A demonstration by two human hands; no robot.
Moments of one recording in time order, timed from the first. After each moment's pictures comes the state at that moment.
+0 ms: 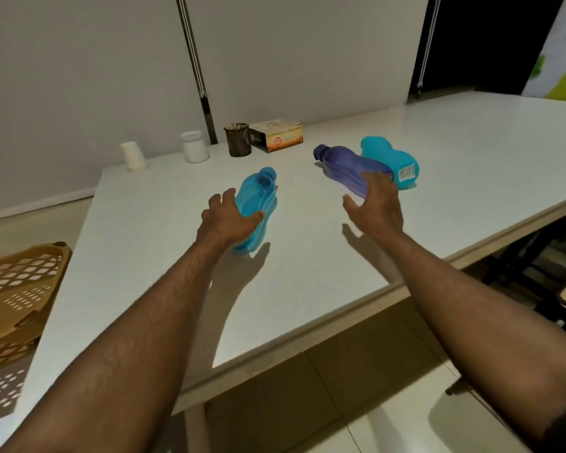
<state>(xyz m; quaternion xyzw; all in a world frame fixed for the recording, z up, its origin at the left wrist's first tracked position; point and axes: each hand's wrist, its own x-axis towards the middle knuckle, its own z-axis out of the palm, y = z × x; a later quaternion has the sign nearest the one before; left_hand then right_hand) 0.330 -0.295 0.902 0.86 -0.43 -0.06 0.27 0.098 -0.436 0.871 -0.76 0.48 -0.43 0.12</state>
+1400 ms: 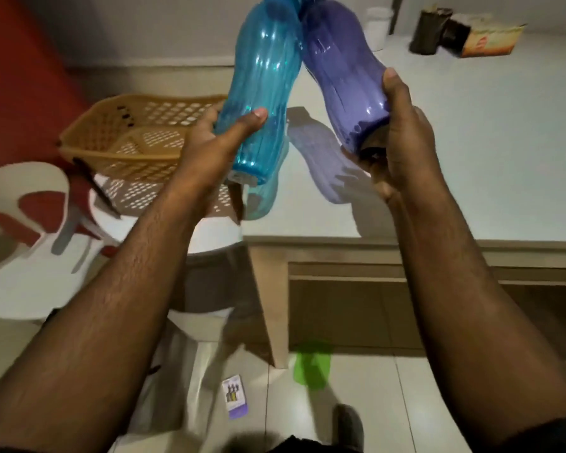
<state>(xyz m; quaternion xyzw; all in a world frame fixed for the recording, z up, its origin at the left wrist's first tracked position) 0.412 0.036 0.895 0.66 -0.25 -0.16 0.69 0.281 -0.135 0.910 -0.53 0.27 -0.36 0.72</state>
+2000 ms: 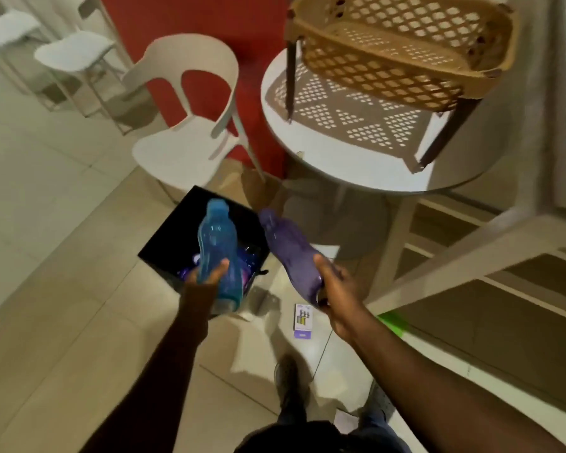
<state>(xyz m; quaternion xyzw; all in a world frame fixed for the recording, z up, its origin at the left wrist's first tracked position) 0.375 0.453 0.610 0.70 0.27 -0.15 0.65 0.340 0.217 0.619 -0.52 0.42 0.12 0.74</state>
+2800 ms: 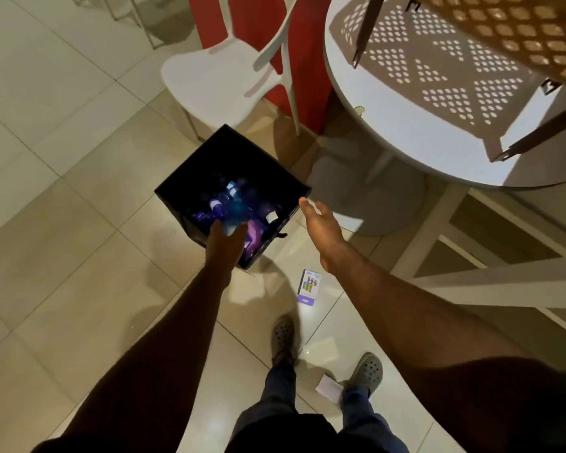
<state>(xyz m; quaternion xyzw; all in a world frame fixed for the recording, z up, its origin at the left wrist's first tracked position) 0.417 0.448 0.532 0.75 0.35 -0.13 0.55 0.446 0.267 0.565 -0.70 0.31 0.24 0.59</state>
